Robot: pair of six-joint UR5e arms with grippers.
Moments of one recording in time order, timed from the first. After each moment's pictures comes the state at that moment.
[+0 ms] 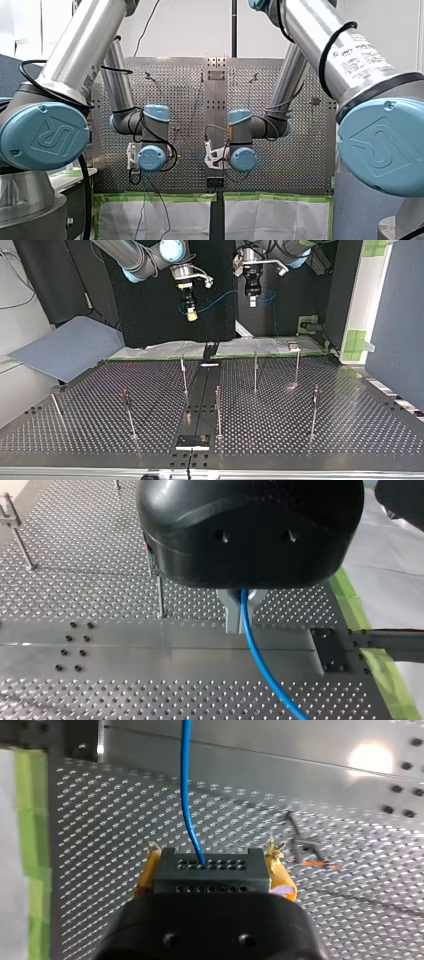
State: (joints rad) left arm -0.53 -1.98 -2.40 -1.96 -2.14 -1.56; right arm 2.39 -0.94 1.97 -0.93 1.87 1.47
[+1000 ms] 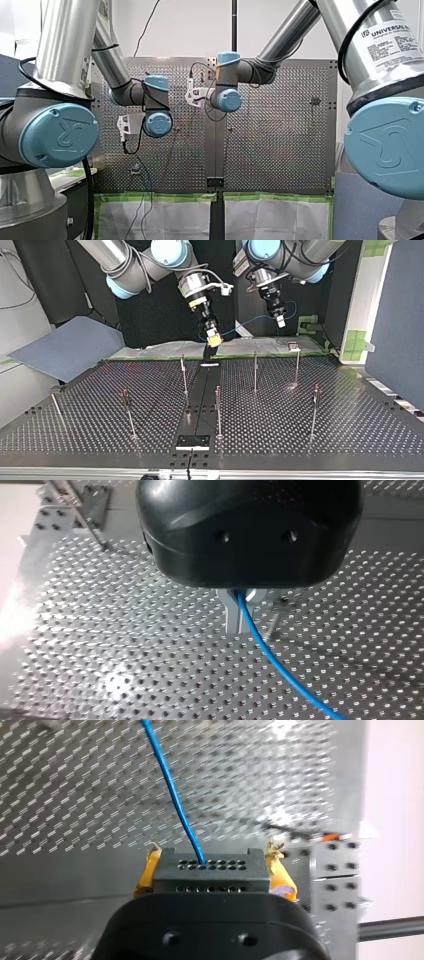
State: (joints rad) left arm -0.40 -1.74 -2.27 -2.21 -2.35 -1.61; right arm 2.43 -1.20 1.72 -0.67 1.65 1.59
